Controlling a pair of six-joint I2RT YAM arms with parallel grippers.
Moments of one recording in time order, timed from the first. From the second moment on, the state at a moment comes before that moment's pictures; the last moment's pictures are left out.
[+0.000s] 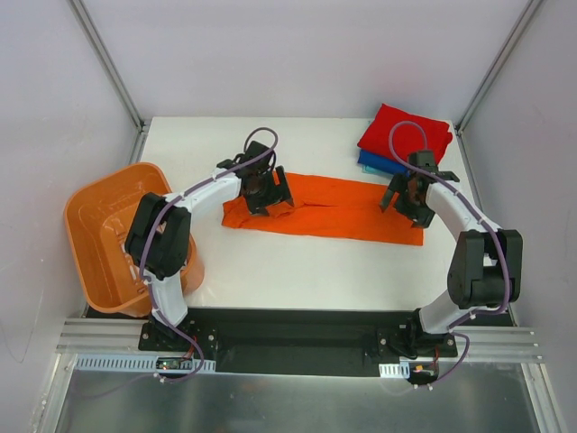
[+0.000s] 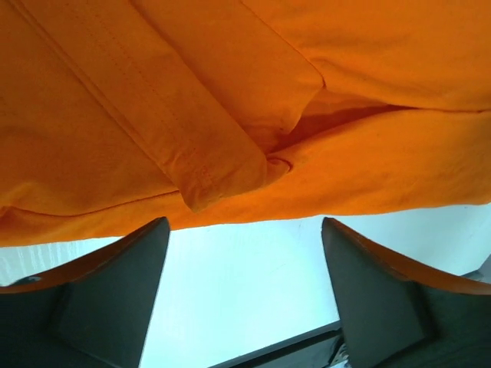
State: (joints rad) left arm -0.50 1.85 1.37 -0.57 0.18 -0.80; right arm 0.08 1.58 1.14 -0.73 0.11 0.52
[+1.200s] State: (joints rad) left arm -0.45 2.12 1.69 -0.61 0.33 -0.44; right arm 0.08 1.61 1.13 -0.75 0.15 0.50
